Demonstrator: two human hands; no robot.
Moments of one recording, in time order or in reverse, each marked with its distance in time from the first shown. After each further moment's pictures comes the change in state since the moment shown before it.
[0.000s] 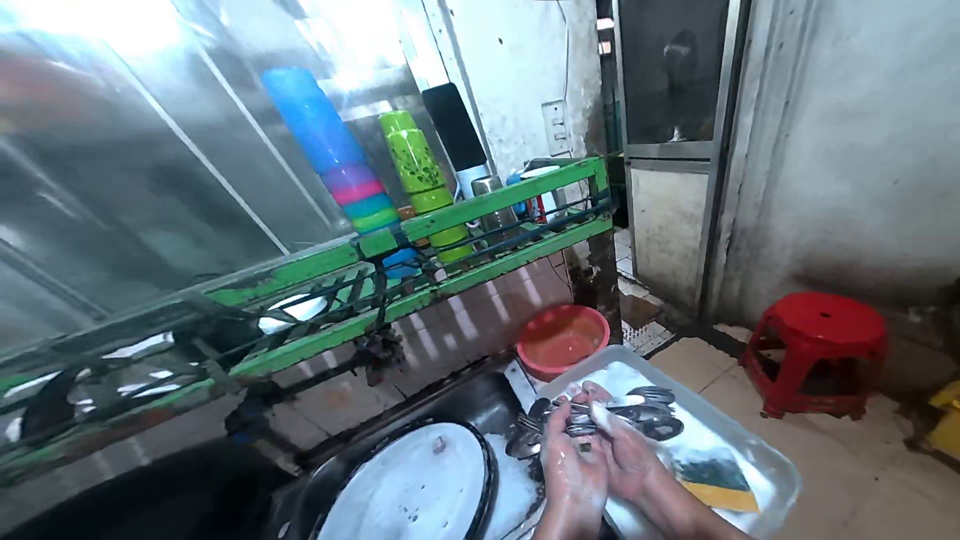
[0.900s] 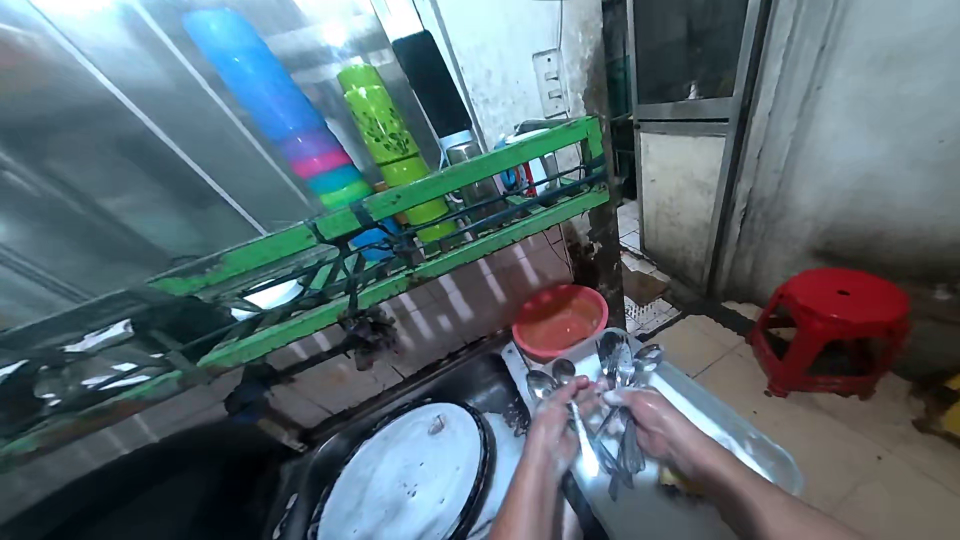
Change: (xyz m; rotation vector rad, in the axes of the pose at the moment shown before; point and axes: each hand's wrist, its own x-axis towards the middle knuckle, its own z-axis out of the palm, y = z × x) left_hand 0.060 -0.005 -0.017 0.553 -0.057 -0.195; right_hand 0.026 -0.059 -0.035 -0.385 0.301 0.297
